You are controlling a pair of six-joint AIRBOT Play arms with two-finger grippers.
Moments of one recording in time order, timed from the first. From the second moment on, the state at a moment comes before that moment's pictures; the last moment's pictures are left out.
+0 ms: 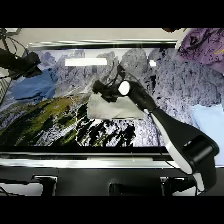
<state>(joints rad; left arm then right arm) 0.04 -1.59 2.03 1.35 -1.51 -1.94 0.54 -1.73 1.62 -0.98 0.68 2.07</state>
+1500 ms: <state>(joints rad) 0.04 -1.60 2.03 1.38 -1.51 -1.94 -0.10 -1.82 1.25 -0.55 1.11 1.33</state>
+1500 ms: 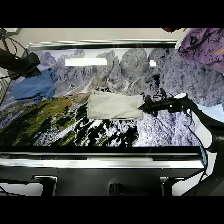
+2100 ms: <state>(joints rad) 0.04 -1.60 2.03 1.37 -1.52 -1.94 -0.32 -1.82 1.68 -0.66 1.13 1.60</state>
